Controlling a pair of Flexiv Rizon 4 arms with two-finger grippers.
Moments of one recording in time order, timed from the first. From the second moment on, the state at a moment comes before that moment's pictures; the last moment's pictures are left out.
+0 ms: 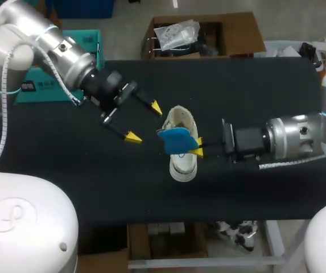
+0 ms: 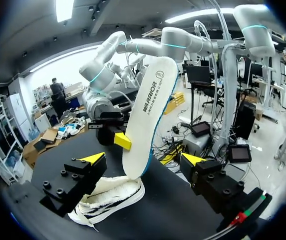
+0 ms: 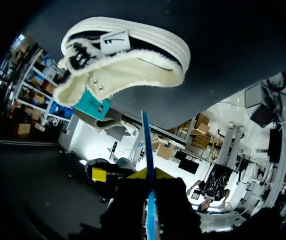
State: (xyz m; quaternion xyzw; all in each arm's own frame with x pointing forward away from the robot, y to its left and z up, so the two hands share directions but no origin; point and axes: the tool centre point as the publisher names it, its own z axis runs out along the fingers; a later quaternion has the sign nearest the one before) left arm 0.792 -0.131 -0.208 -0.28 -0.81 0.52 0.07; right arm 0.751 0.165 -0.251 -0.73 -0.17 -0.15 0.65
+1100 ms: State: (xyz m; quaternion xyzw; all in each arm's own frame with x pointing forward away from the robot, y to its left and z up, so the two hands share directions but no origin) left arm 0.804 -0.144 -0.260 -0.20 -0.81 0.55 0.00; right arm 0.782 0.176 -0.262 -0.73 -0.13 -0.22 0.64
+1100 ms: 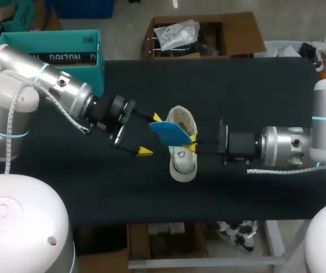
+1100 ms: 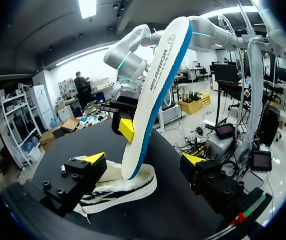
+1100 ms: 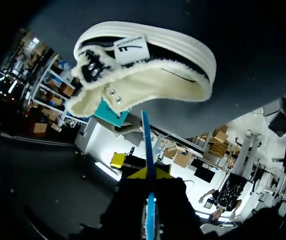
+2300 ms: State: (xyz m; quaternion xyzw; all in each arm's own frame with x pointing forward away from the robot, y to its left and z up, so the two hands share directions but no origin) left arm 0.823 -0.176 -0.291 -0.23 -0.80 0.56 -0.01; right arm 0.799 0.177 -0.296 -0.71 -0.12 -0.25 0.64
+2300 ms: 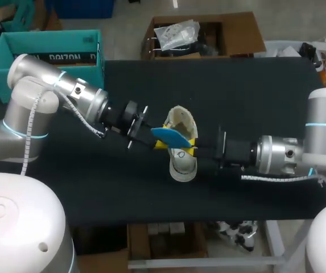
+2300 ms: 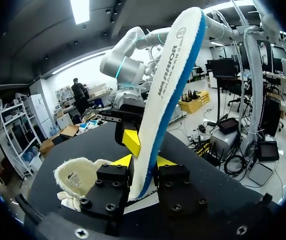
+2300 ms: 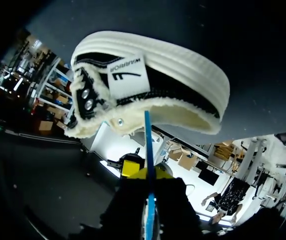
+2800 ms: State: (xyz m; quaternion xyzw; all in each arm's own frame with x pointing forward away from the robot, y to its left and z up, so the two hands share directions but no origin) left arm 0.830 -0.186 -0.300 -0.29 -0.80 0.53 -0.03; right arm 0.797 0.178 -0.297 -0.72 -0.12 -0.25 0.64
